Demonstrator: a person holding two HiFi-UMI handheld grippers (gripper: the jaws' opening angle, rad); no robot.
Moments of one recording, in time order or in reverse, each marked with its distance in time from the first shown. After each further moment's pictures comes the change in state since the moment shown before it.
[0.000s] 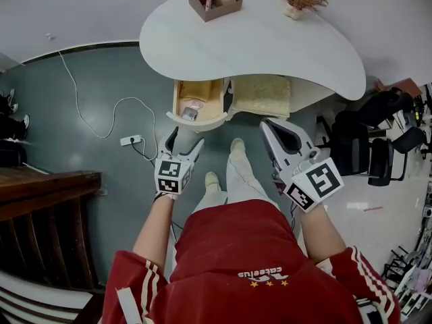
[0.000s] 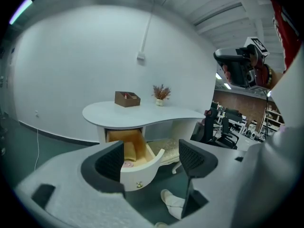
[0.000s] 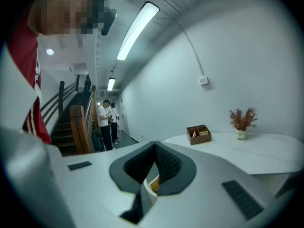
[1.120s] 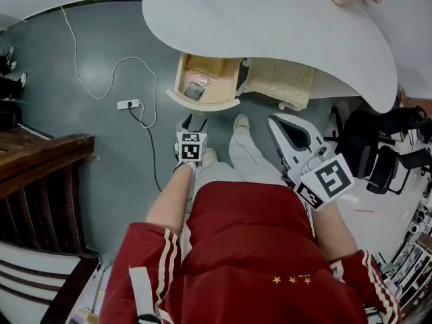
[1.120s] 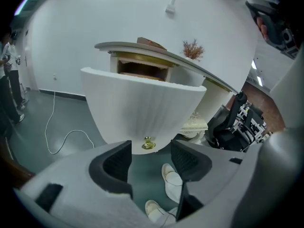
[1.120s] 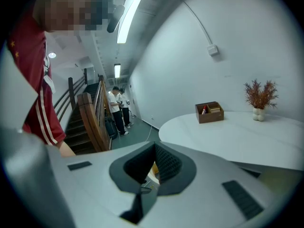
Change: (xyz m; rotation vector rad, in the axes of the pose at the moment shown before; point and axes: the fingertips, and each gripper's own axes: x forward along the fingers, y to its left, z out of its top) left arm 0.119 0.040 -0.207 -0.245 0.343 0.190; right arm 0.069 -0.039 -0.093 0.013 0.217 0.178
